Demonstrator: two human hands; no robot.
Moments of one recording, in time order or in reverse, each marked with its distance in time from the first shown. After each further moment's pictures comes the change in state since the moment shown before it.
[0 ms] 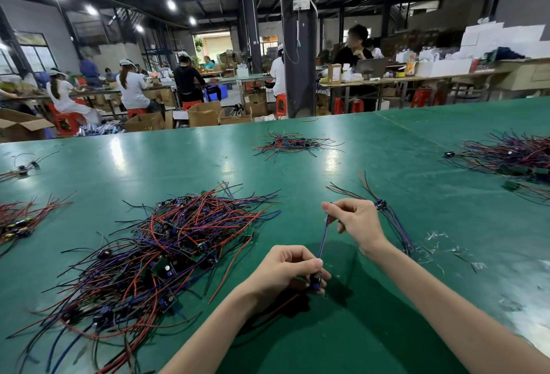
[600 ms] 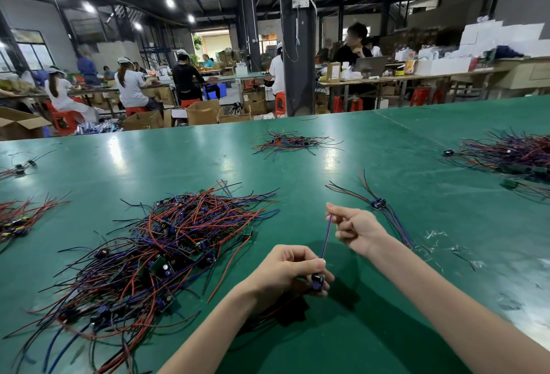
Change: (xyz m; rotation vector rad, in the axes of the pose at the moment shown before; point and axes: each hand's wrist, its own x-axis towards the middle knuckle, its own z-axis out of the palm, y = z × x) left_hand -0.002 0.004 0.004 -0.038 -0.047 -0.023; right_hand -0.004 -0.015 0.000 0.535 -0.085 0.612
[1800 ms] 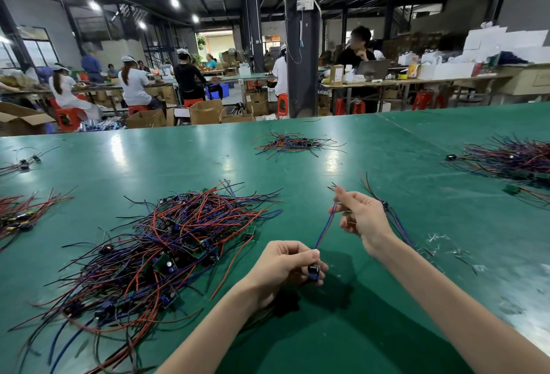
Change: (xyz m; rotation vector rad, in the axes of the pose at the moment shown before) left_hand 0.008 -0.004 -0.007 -0.165 0.121 0.019; right_hand -0.012 -0.007 0.002 -0.261 0.062 -0.373
